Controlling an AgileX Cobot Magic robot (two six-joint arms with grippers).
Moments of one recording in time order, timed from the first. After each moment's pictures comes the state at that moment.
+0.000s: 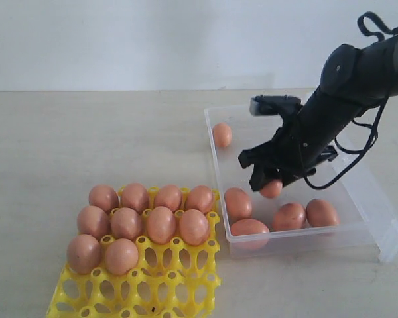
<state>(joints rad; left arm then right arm) -0.05 0.00 0.00 -0.14 0.10 0.12 0.16 1.97 -1.24 0.45 0.71 -0.36</state>
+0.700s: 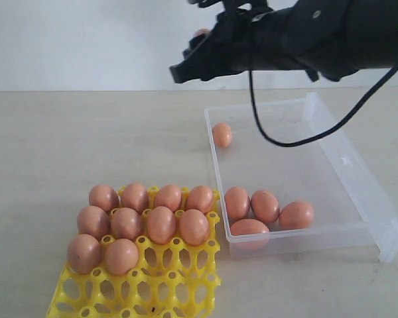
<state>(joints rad) -0.05 0.00 0.00 -0.14 0.10 0.12 0.45 1.74 -1.23 0.66 -0.06 -0.83</state>
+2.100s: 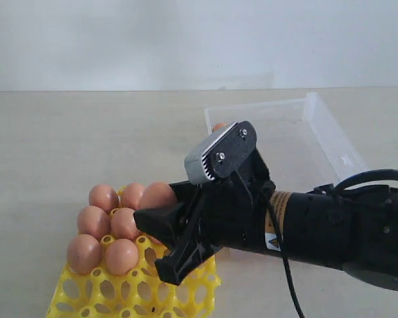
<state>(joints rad) -0.05 0.00 0.00 -0.14 0.10 0.12 0.64 1.63 -0.55 -0.51 -0.72 0.46</state>
